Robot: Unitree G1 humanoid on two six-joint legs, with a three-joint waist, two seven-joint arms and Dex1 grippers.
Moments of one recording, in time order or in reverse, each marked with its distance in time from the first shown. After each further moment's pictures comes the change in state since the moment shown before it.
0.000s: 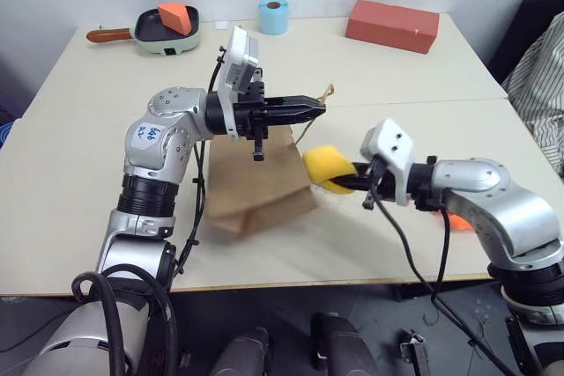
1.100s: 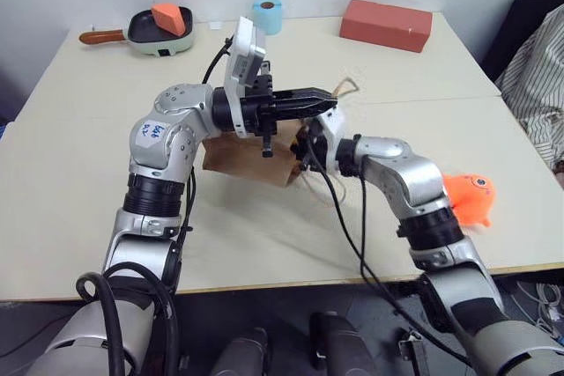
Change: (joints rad) left arm -0.009 -0.044 0.015 -0.047 -0.032 0.055 0.054; right arm -0.324 0.496 0.043 0.660 -0.167 -0.161 -0.171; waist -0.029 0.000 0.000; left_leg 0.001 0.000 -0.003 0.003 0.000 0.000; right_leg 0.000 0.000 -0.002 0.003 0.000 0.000
